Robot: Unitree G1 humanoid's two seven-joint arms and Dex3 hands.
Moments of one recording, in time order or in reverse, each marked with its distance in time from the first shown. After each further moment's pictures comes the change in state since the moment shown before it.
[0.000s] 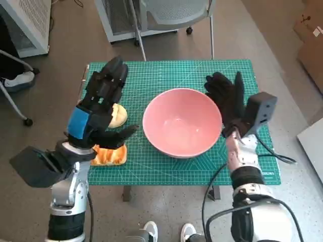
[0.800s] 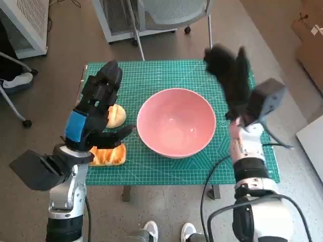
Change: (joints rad) left arm 0.028 0.008 0.006 -0.002 0.017 -0.012 0.018; right arm -0.022 -0.067 0.035 -0.182 -0.015 -0.244 0.094
